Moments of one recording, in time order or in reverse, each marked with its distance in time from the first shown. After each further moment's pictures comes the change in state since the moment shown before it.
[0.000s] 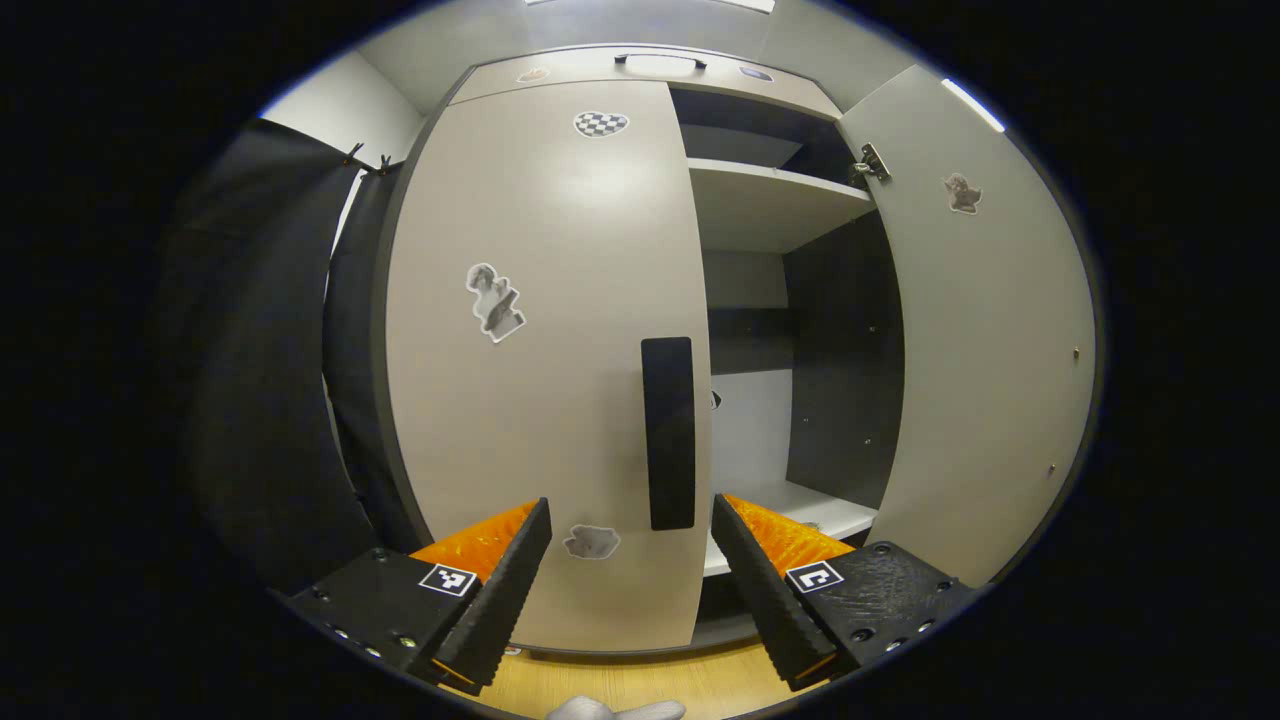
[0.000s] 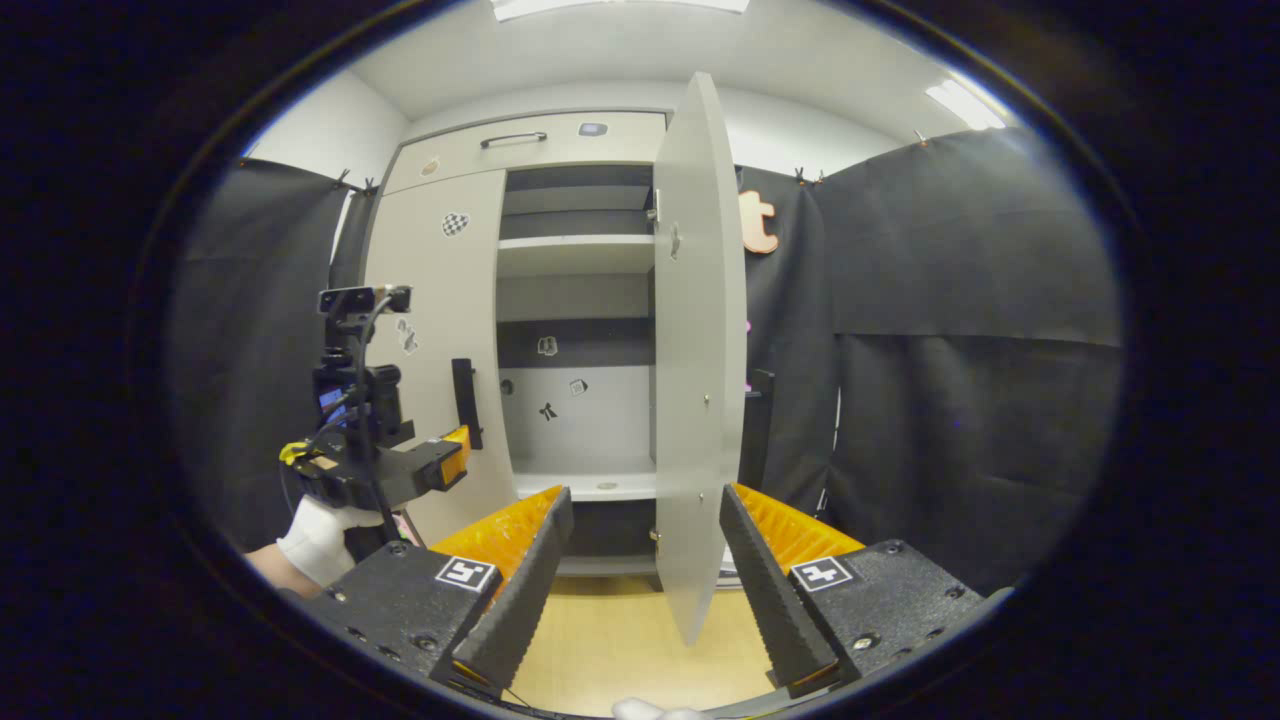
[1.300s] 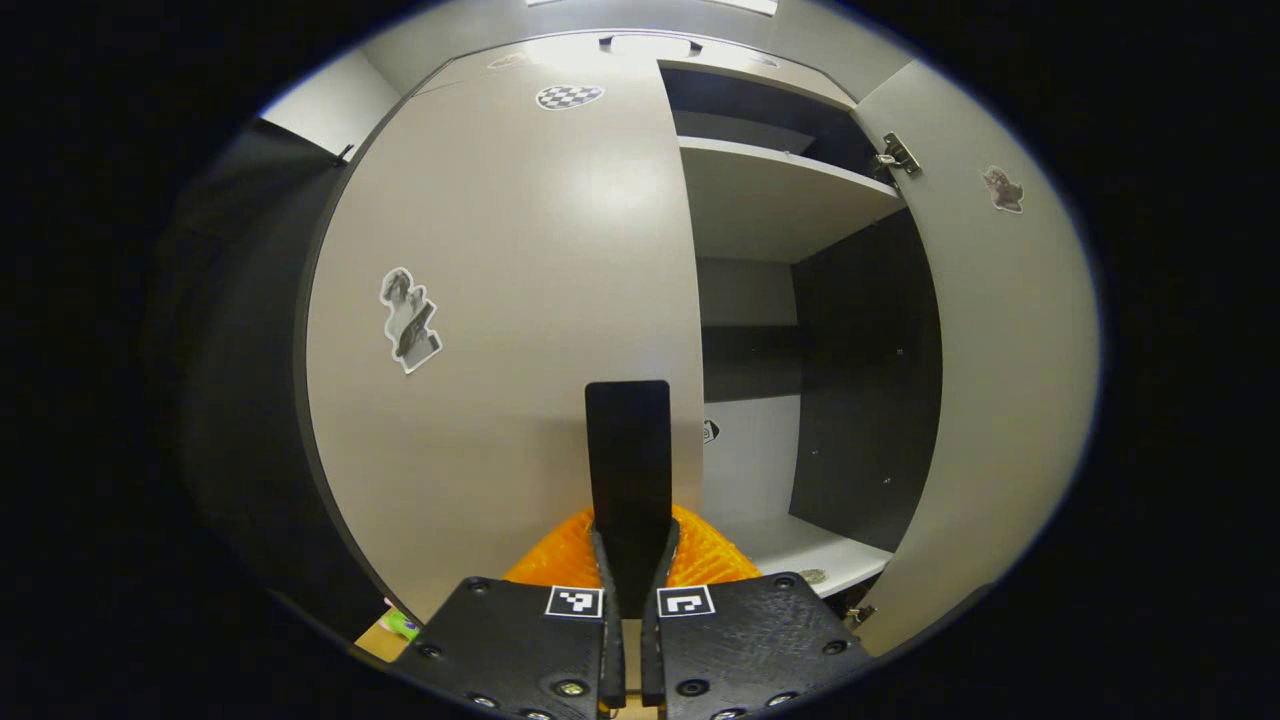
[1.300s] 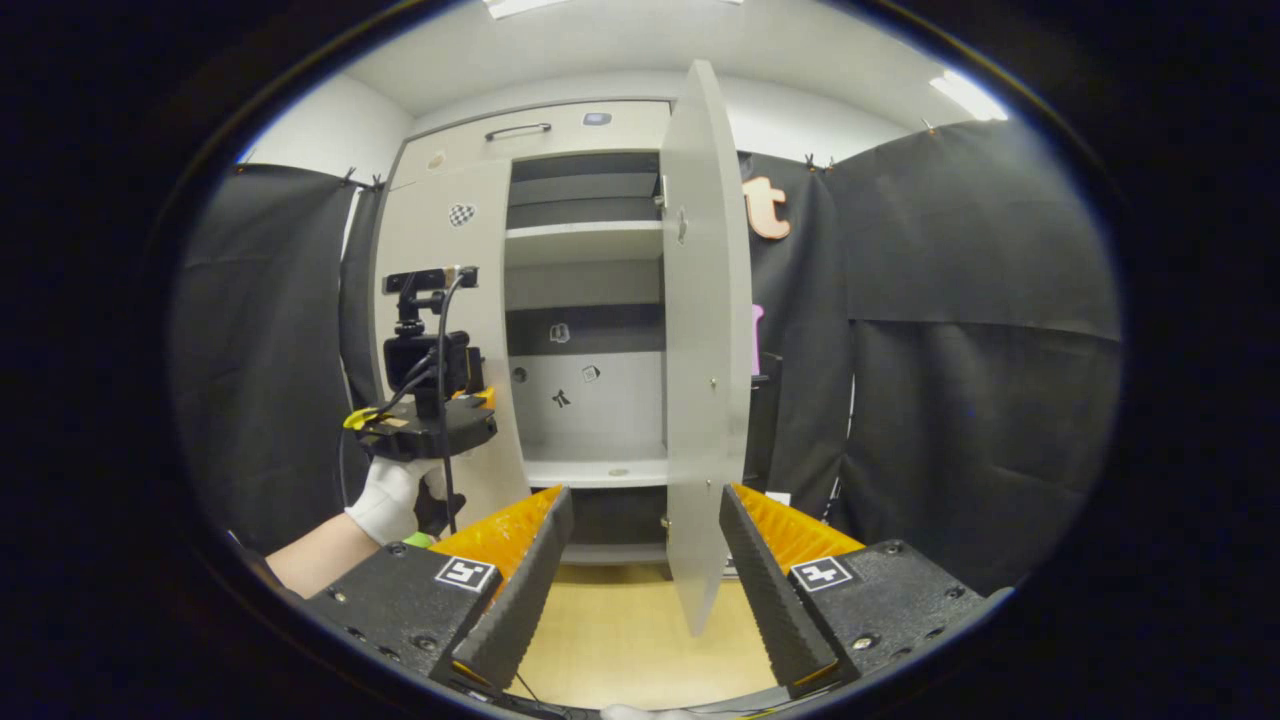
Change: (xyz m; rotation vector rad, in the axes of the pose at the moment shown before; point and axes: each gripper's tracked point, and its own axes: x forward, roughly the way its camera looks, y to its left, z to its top) left arm 0.053 -0.013 0.022 -0.015 -0.053 0.009; right arm -0.005 0.006 -0.008 0.016 0.045 0.061
